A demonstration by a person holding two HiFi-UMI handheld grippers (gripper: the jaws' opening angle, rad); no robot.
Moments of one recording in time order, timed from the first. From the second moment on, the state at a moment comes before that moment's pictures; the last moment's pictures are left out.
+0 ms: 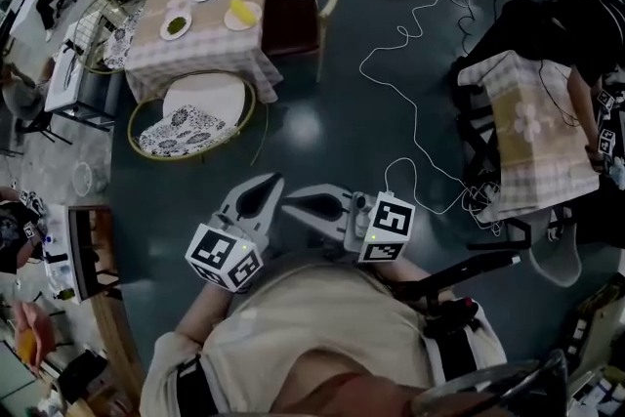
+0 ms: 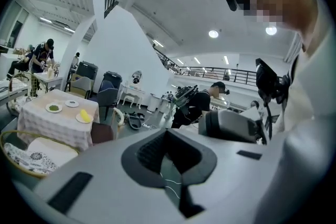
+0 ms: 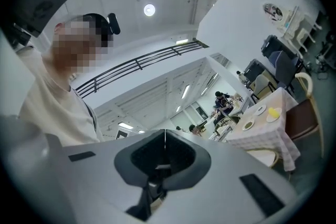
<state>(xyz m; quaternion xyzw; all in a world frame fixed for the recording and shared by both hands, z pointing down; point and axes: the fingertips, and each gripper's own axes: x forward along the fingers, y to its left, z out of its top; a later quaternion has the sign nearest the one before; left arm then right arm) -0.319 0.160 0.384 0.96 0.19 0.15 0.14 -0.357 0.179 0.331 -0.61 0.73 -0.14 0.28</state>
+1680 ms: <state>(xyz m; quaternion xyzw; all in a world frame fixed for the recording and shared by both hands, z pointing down) -0.202 0.013 0.373 0.90 0.40 0.12 0.14 -0.249 0.009 0.346 -0.76 0.59 -0.15 0.22</state>
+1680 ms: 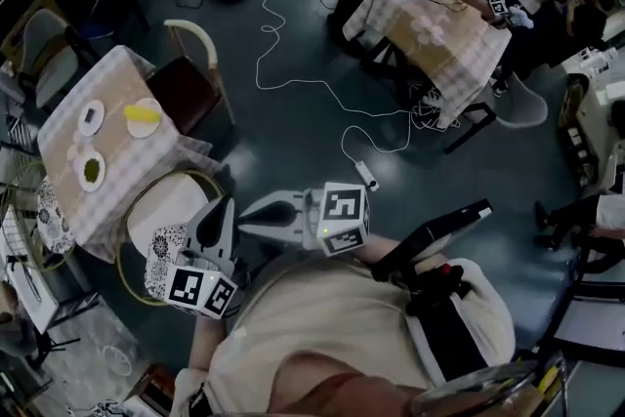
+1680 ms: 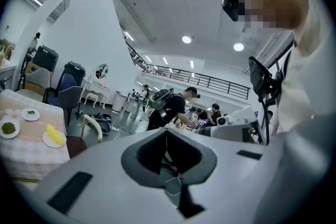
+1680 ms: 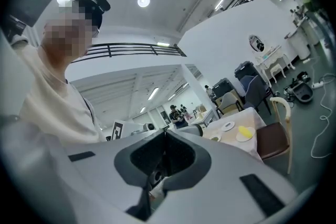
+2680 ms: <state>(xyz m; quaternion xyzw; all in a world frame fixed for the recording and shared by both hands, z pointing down) -0.132 0.013 0.399 0.92 0.33 0.16 0.11 -0.180 0.012 0.350 -0.71 0.66 -0.13 0.23</state>
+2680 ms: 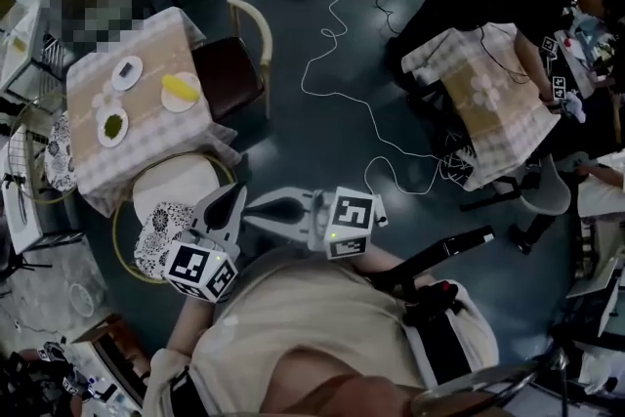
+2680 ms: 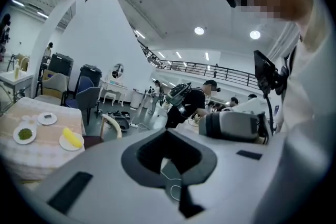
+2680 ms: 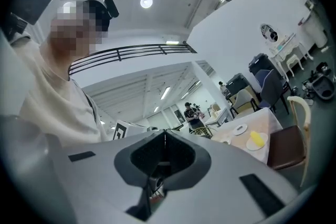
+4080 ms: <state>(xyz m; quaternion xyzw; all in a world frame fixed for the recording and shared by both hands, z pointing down) 0.048 0.100 0.380 0.94 0.29 0.14 0.12 -0.014 0.106 0.330 -0.71 0.69 -0.10 0.13</state>
